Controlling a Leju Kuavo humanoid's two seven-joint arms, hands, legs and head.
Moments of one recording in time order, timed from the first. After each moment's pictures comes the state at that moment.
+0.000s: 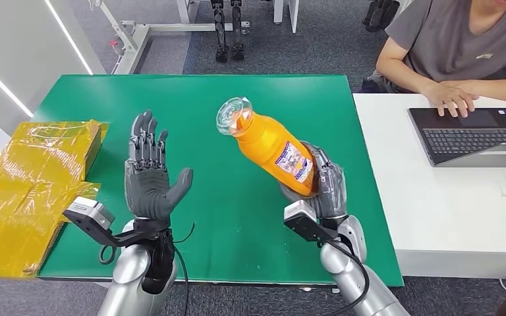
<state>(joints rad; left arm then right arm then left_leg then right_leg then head) -0.20 -0.24 -0.36 -1.51 0.08 0.21 -0.68 -0.36 0.02 0.52 -1.15 0.44 -0.63 -0.57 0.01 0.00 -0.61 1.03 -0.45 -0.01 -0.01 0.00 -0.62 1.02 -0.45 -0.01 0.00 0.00</state>
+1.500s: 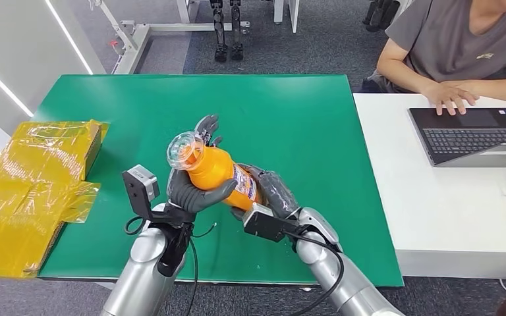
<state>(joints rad) -0.32 -0.24 -0.39 -1.31 0.03 -0.03 -0.56 -0.47 0.13 0.58 -0.97 0.54 -0.08 -0.55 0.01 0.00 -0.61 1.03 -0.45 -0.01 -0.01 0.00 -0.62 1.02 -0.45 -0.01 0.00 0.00</state>
